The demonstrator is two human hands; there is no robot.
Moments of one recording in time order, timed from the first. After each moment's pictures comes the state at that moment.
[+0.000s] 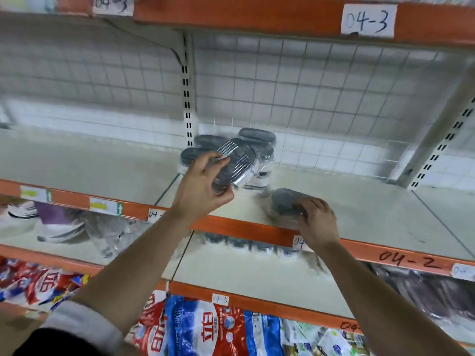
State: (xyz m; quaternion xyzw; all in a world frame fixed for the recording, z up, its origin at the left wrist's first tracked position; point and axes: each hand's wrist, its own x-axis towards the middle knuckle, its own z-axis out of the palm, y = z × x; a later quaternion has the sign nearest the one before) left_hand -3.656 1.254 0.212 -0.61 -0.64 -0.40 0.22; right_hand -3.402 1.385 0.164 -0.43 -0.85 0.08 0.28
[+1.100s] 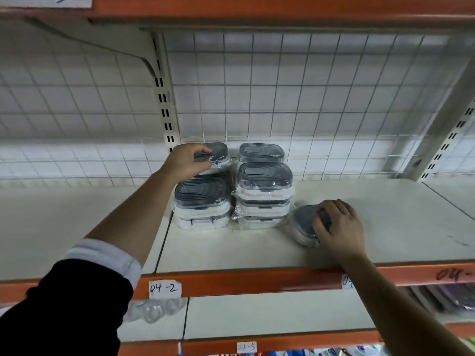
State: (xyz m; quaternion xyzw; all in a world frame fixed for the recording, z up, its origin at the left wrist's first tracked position) left_hand -3.843 1.418 0.247 -0.63 -0.69 -0.34 -0.07; right_hand -3.470 1.422 0.163 -0.52 -0.77 0.03 0.36
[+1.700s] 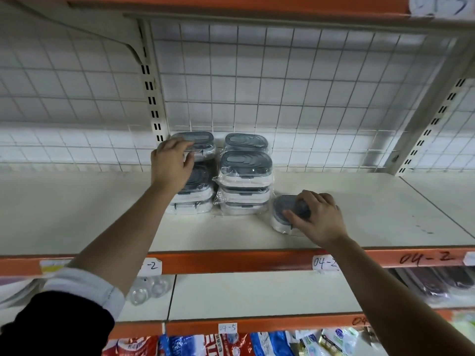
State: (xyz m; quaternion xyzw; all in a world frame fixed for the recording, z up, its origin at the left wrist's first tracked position) left_hand -3.792 1.377 0.225 -0.57 -0.72 -0.37 0.15; right_hand -3.444 1.429 0.162 -0.50 -0.82 0.04 0.26
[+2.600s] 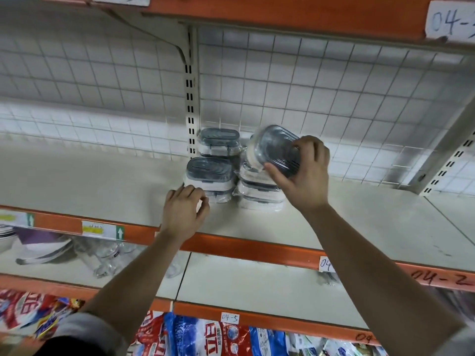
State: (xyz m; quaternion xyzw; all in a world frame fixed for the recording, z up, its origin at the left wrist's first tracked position) left_hand -3.754 1.273 0.149 -0.56 -0.75 -0.29 0.20; right_hand -3.526 1.396 0.250 -0.32 -0.80 0.02 0.50
